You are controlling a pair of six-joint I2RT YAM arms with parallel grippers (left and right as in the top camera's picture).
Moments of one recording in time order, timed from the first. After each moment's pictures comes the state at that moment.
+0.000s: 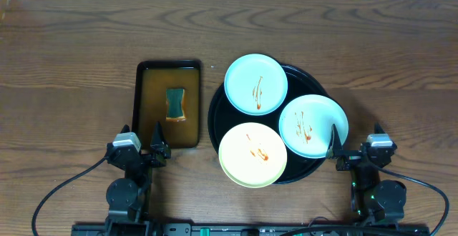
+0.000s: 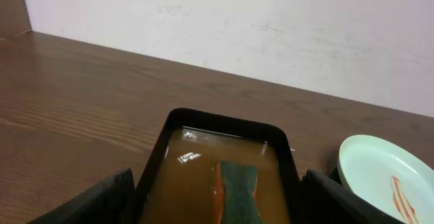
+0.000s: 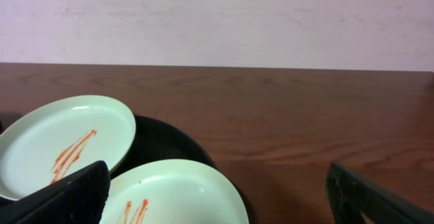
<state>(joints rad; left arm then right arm) -0.08 0.01 0.02 -0.10 -0.11 -0.22 0.07 0.03 0.01 -0.07 0.02 0.04</state>
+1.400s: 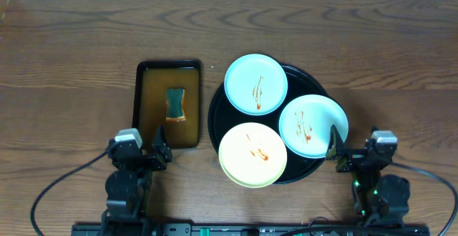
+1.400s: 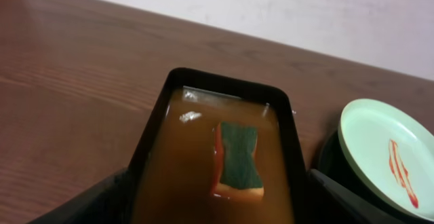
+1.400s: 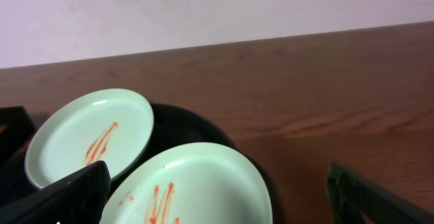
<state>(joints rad) -0.08 0.14 0.13 -0.27 -0.09 -0.25 0.07 0.12 0.12 -0.21 -0.01 0.19</state>
